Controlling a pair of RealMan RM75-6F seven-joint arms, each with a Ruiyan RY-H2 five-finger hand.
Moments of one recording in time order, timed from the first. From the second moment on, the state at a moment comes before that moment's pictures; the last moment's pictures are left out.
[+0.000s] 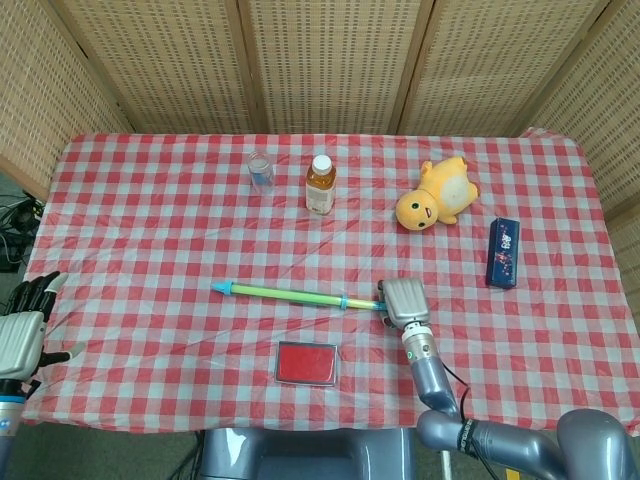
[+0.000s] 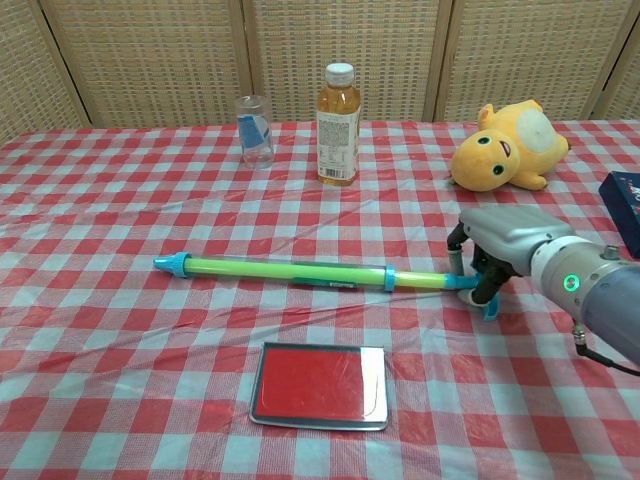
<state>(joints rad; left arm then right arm) -0.13 -1.20 -0.06 -1.56 1.38 1.37 0.02 0.66 -1.81 0.23 -1.35 -0.84 1.10 -0.71</state>
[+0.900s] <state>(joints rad) -0.30 -1.11 -0.17 -1.73 1.23 1.18 0.16 0.74 -1.62 0.36 -1.57 -0.66 1.11 -0.76</state>
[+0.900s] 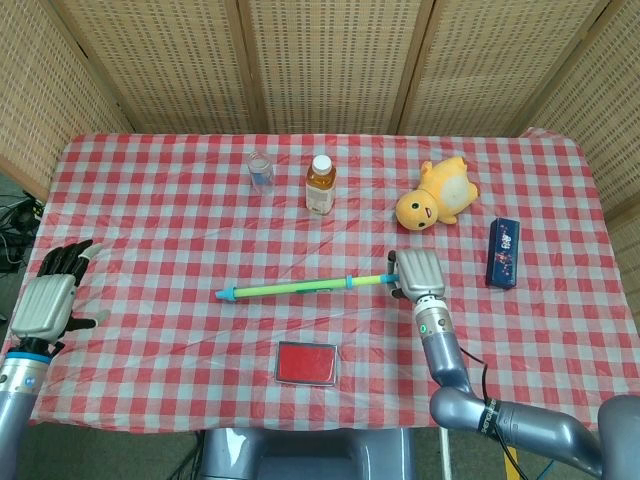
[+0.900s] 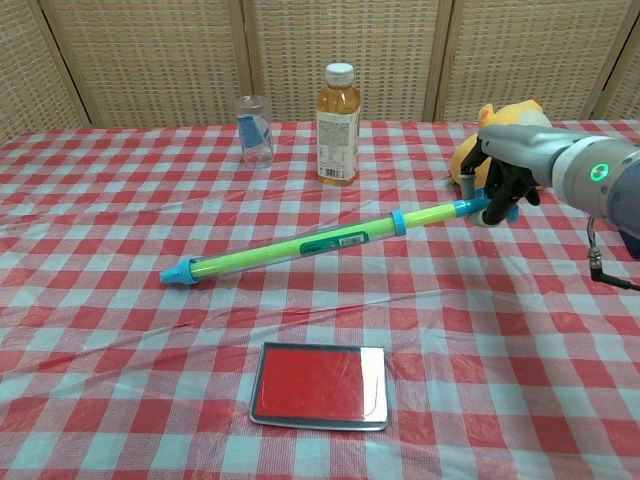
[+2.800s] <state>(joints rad) -0.94 -1.50 -0.27 -1.55 0.58 0.99 0.60 0.85 -1.46 0.40 -1.68 -0.42 1.18 -0.70</state>
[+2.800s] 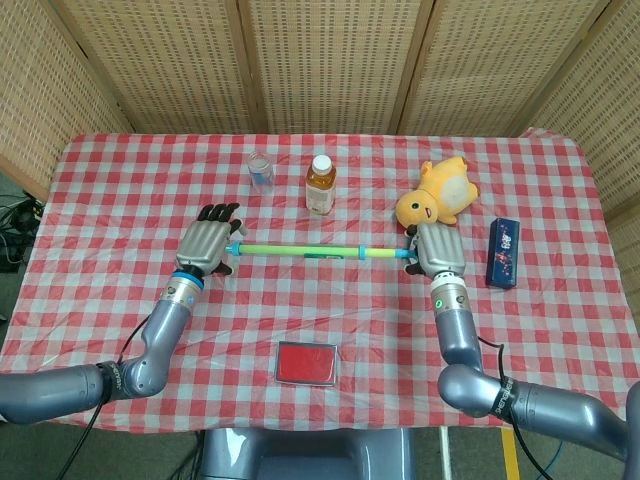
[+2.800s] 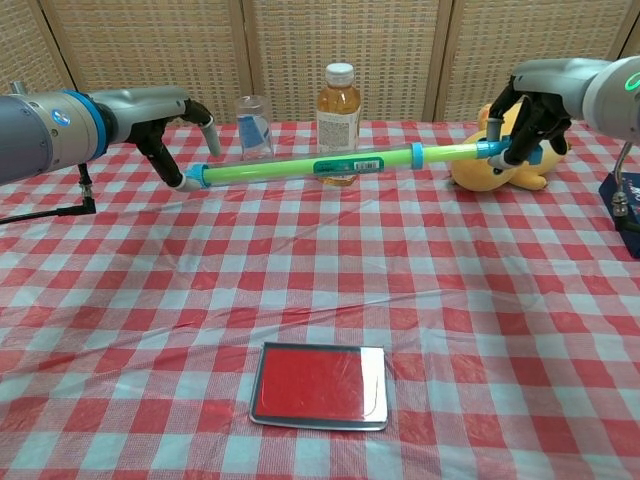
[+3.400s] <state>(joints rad) -0.98 -1.56 -0.26 -1.49 0.56 1.00 0.62 0.85 -1.44 0.37 -1.69 -0.42 1.18 -0.66</state>
